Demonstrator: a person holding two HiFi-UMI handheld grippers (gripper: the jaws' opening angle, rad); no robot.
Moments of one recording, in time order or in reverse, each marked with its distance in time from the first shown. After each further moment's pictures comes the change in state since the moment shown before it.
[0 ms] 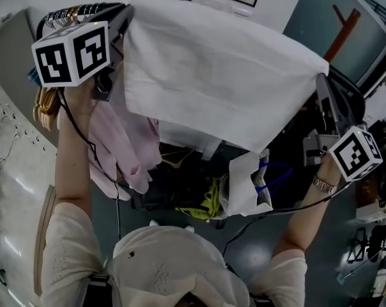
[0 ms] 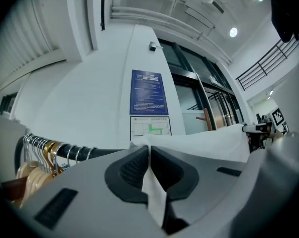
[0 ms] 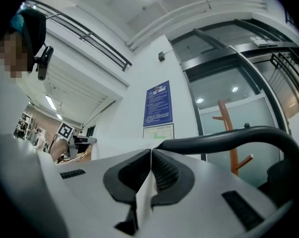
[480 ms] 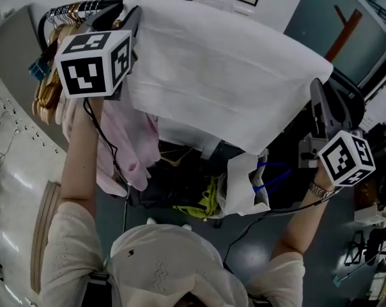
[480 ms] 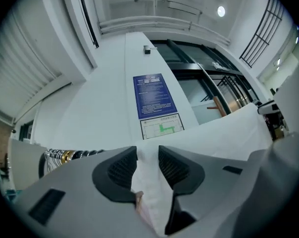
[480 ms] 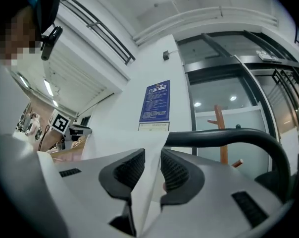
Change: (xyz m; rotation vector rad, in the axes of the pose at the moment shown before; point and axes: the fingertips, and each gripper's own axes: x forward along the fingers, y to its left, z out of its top) left arm -0.001 -0.005 -0.012 0.152 -0.027 0.204; right arm -0.005 -0.006 -0.023 -0.053 0.029 -0.066
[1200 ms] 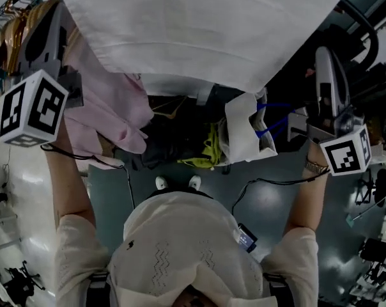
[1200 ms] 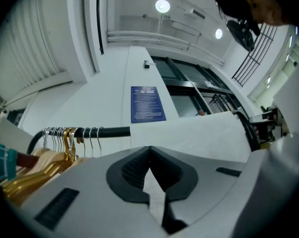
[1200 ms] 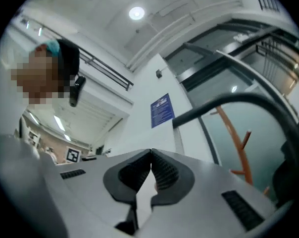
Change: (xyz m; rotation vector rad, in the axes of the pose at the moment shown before) left arm -0.044 -0.014 -0.047 -0.086 -0.157 -0.111; right arm -0.049 0.022 -0.033 0.191 -0.225 0.140
